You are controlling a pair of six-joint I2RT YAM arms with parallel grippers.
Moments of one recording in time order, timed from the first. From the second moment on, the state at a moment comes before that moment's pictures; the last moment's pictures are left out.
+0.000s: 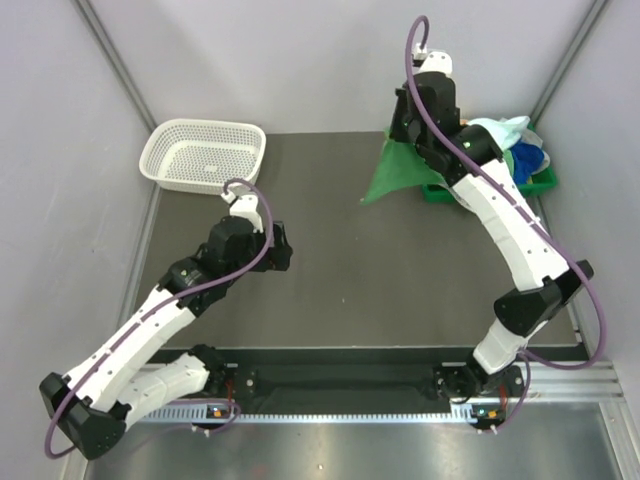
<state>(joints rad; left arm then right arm) -0.64 0.90 0.90 -0.59 -0.22 -0.44 0.55 1.67 2.02 -0.72 0.43 0.33</state>
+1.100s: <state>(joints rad) -0.72 1.44 0.78 0.38 -0.11 -0.47 0.79 1.75 2.21 -0.80 0.44 0.34</state>
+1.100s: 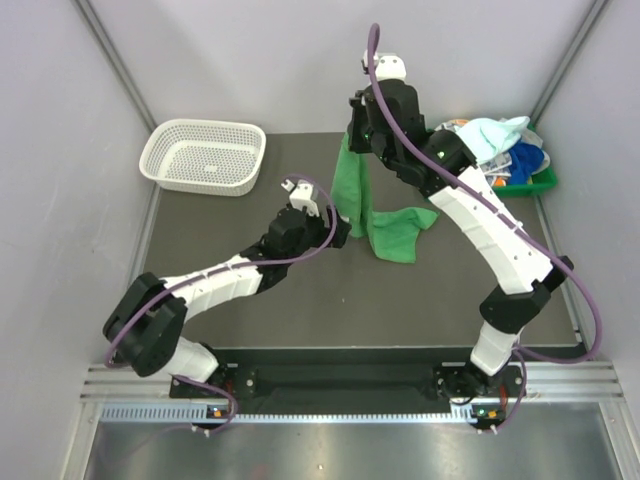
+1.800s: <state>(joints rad) -0.85 1.56 0.93 0.34 -0.35 -0.43 0.79 1.75 2.22 -0.80 0.44 0.35</state>
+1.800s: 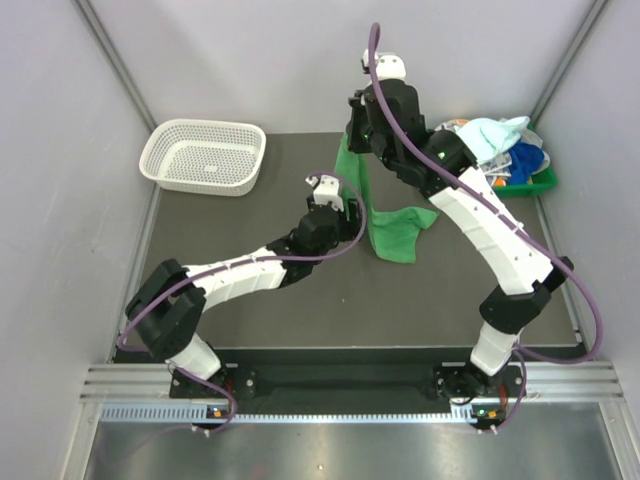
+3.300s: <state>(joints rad) -0.85 1.05 1.15 -0.06 -0.50 -0.28 0.90 1.57 2.17 -0.79 0.35 0.34</state>
